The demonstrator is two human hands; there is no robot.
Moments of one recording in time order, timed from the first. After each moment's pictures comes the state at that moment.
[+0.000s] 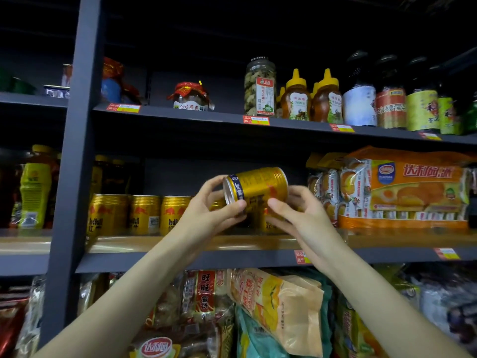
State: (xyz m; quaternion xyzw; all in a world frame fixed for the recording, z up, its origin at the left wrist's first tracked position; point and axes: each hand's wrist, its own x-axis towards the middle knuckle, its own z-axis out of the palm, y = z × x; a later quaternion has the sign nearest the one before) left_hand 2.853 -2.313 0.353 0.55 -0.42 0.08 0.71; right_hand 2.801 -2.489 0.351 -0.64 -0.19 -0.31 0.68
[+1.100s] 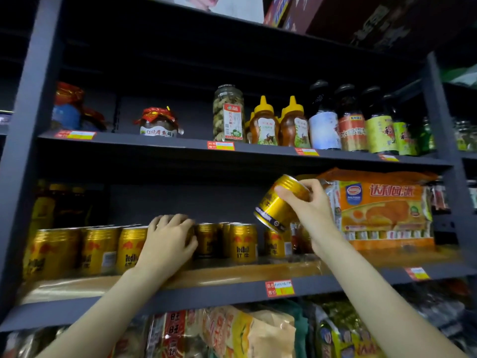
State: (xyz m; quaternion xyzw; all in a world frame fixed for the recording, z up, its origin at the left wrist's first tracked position) left_hand 2.921 -2.328 0.361 0.83 -0.24 0.48 0.12; right_hand 2.813 -2.556 0.399 -0.67 -0.08 -0.49 0.55
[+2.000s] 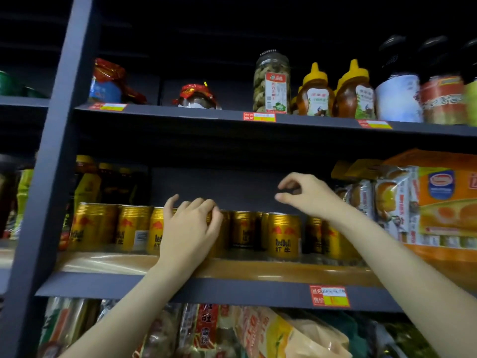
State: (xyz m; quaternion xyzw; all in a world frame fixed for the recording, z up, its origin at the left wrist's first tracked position) left_hand 2.940 -2.330 0.347 0.75 -0.16 0.62 0.17; right_hand 2.899 -2.546 0.427 -0.89 -0.12 -0.38 0.21
